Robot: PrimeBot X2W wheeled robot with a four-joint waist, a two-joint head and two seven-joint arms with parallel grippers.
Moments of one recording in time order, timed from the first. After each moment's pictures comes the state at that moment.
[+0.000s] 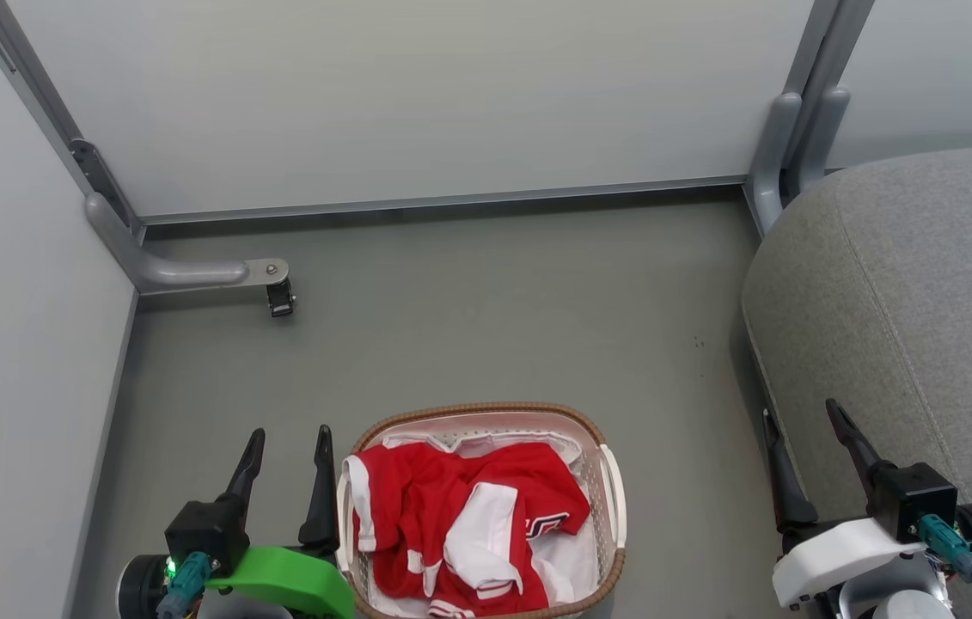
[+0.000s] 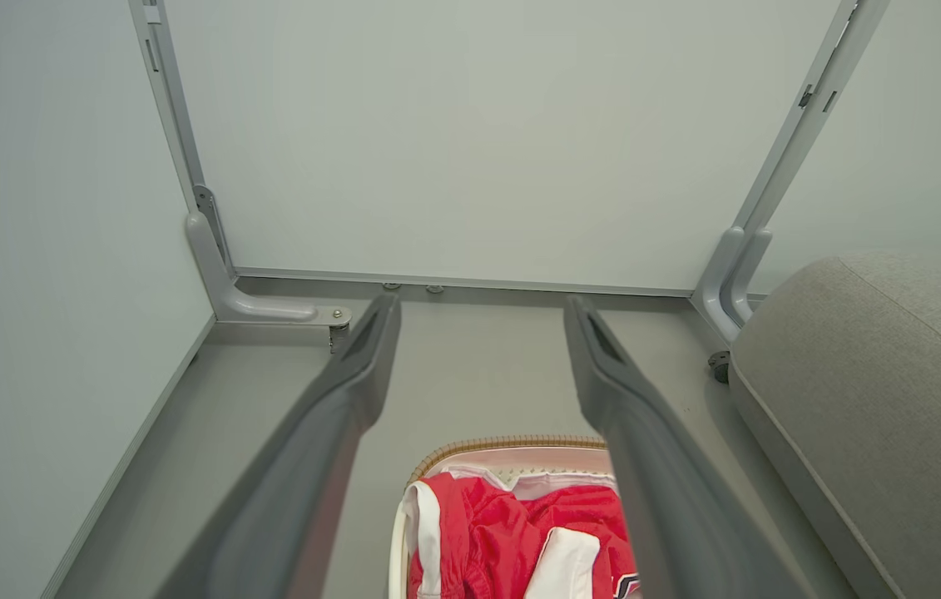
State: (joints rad) left arm -0.05 0.05 -0.19 0.31 -0.26 -0.05 -0.26; right arm -0.02 -0.05 0.00 0.21 0.09 0.13 -0.26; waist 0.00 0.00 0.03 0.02
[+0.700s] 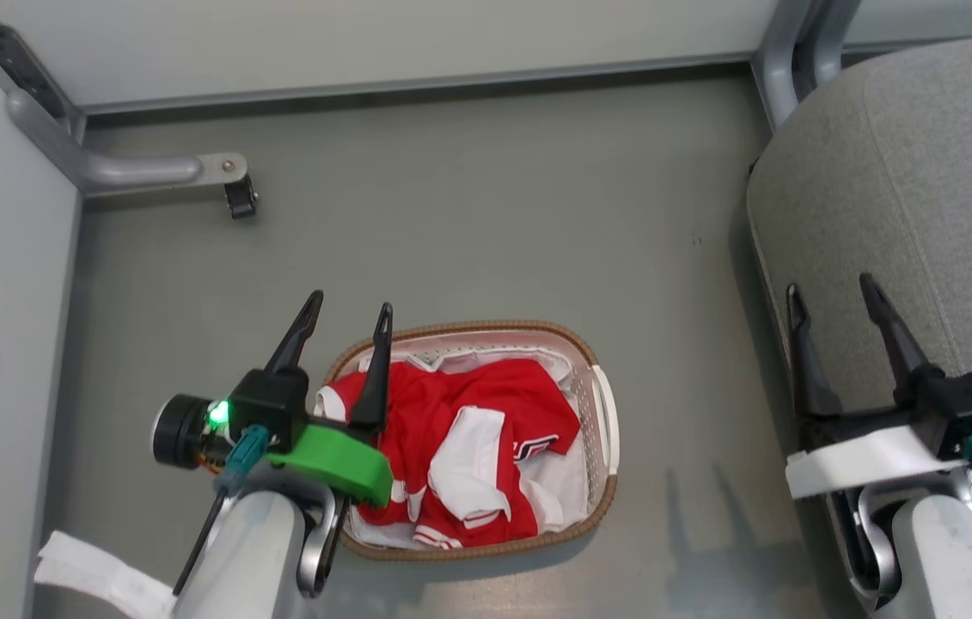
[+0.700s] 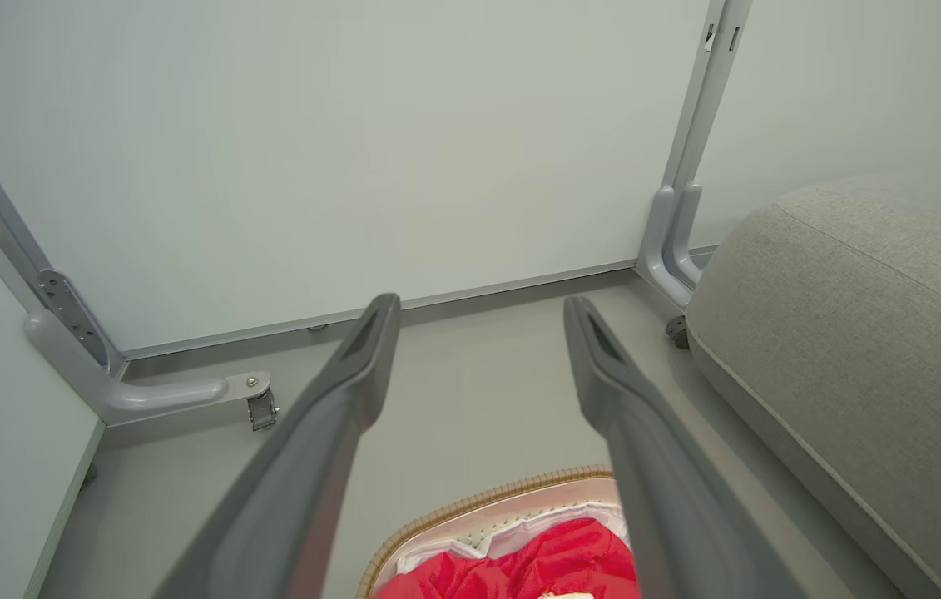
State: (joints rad) left arm -0.29 0.05 -0.28 0.36 -0.16 -0.10 -0.26; right arm -0.14 -0.05 -0.03 0.07 0.07 0.13 -0.26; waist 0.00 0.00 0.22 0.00
